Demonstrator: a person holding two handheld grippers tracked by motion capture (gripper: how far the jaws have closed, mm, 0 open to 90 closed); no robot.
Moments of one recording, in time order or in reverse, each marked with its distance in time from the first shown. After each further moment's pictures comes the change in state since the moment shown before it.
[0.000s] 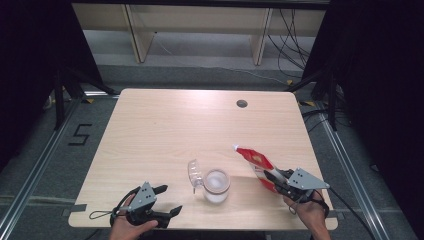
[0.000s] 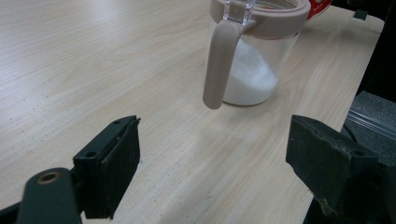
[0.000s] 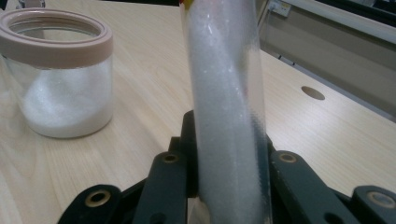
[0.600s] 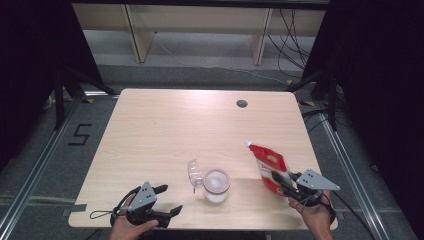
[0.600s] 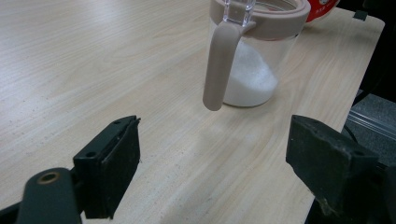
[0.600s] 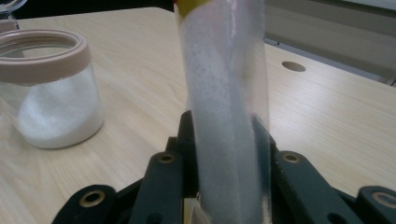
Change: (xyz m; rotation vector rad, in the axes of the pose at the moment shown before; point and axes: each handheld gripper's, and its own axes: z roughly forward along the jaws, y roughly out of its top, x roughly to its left) left arm -0.001 0.000 0.002 -0.013 0.000 -0.012; right arm -0.001 -0.006 -0.018 0.026 -0.055 0.196
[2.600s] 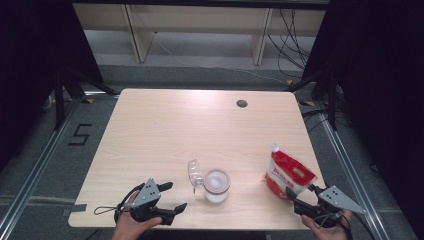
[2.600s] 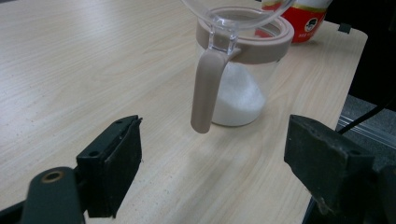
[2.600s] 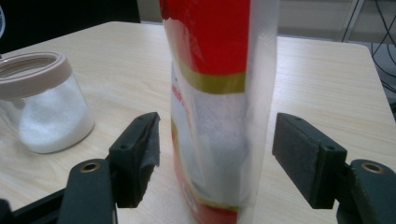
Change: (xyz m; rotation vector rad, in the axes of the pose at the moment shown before) left arm -0.003 0.015 0.004 -0.009 -0.028 0.011; right arm 0.010 -0.019 -0.054 -0.016 -0.156 0.185
